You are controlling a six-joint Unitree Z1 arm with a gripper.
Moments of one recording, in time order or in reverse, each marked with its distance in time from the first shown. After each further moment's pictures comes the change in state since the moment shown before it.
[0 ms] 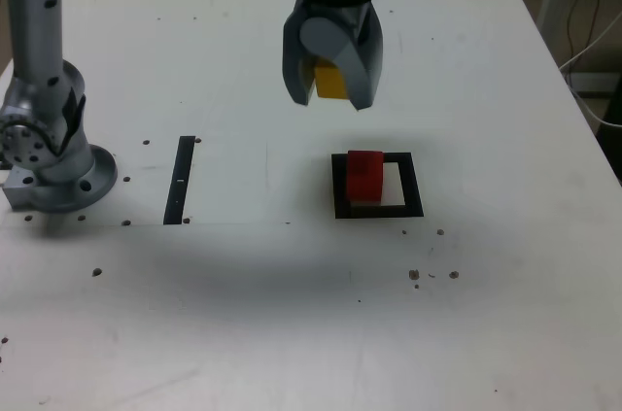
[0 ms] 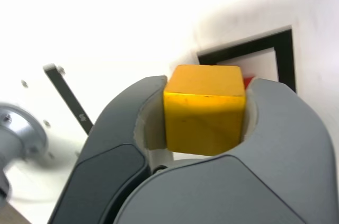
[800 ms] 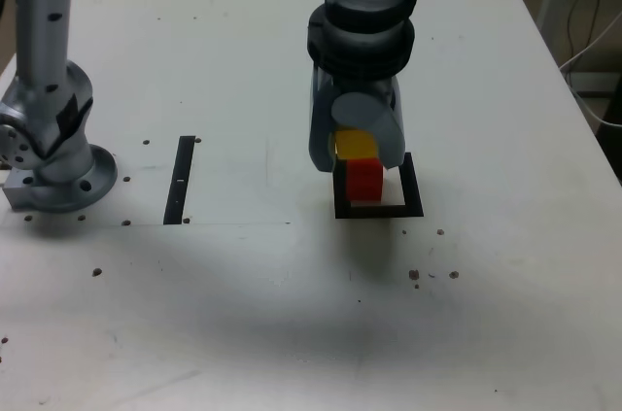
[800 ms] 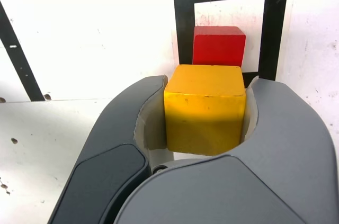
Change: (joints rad) arm -0.209 0.093 -0.018 -0.054 0.001 -0.417
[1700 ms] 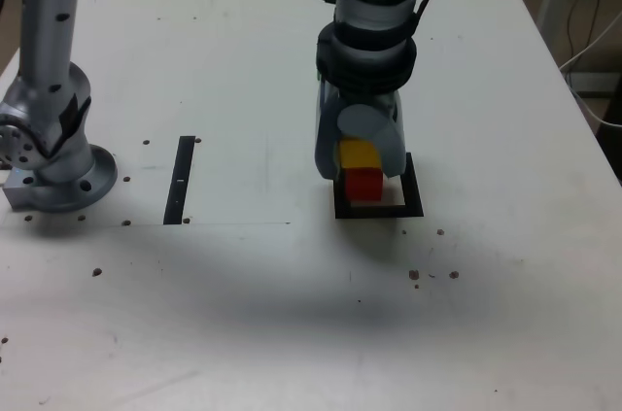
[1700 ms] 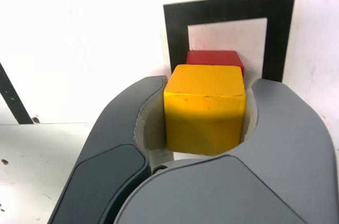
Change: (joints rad) arm 0.070 0.030 0.079 -0.102 -0.015 0.080
